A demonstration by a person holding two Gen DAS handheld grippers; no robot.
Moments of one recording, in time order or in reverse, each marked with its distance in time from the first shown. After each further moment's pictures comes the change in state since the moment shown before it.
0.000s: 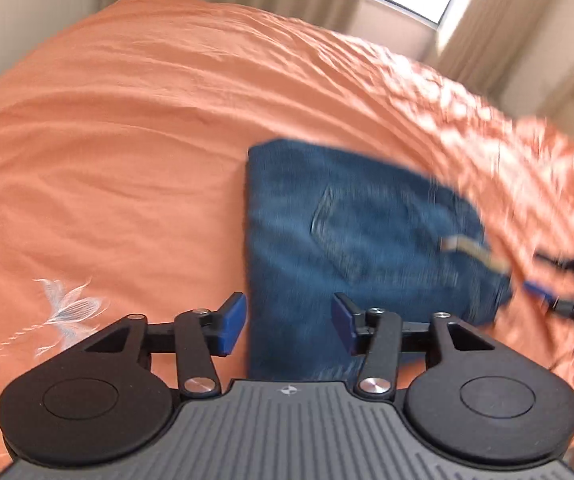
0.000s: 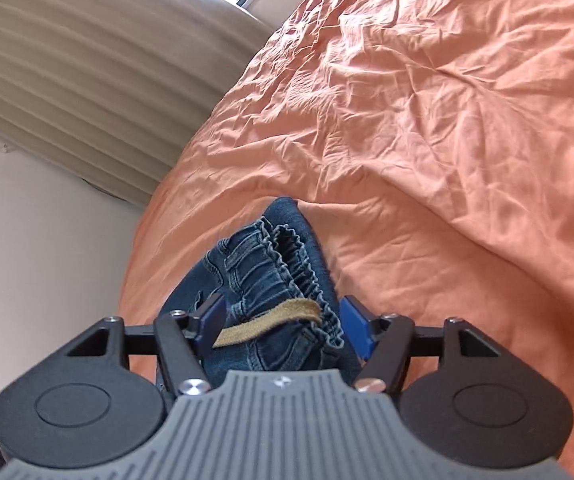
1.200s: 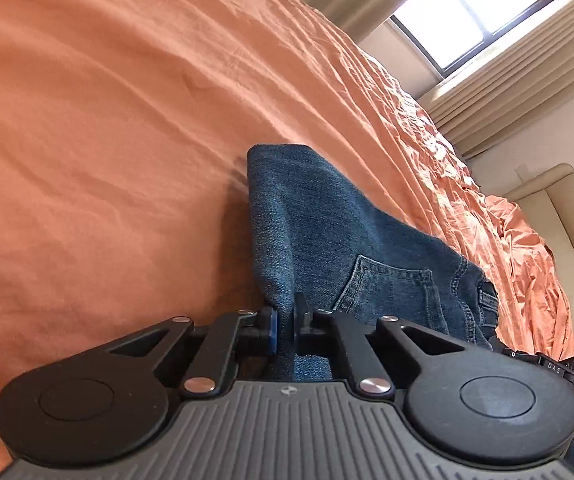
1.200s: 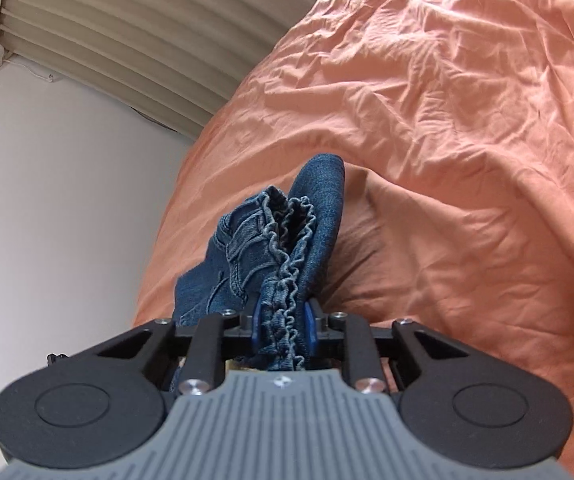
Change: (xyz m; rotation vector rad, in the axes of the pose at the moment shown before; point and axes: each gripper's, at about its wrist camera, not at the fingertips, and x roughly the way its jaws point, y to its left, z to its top) left arm 0.101 0.053 0.040 -0.233 0.037 -0.247; right arm 0.069 0.029 0.016 -0.142 0.170 0.150
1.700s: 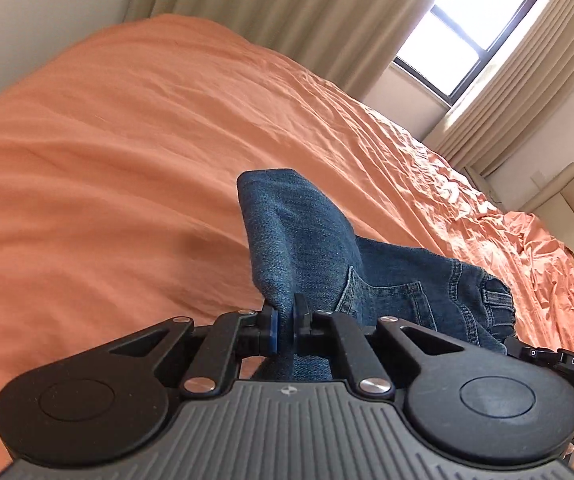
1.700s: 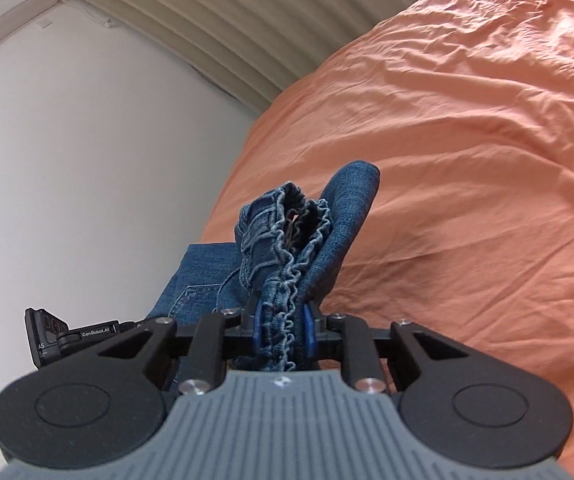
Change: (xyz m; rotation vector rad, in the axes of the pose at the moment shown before) left arm -0.162 0.027 0.063 0.129 -0.130 0.150; right arm 0.066 0.171 -0.045 -0.133 0.076 0.092
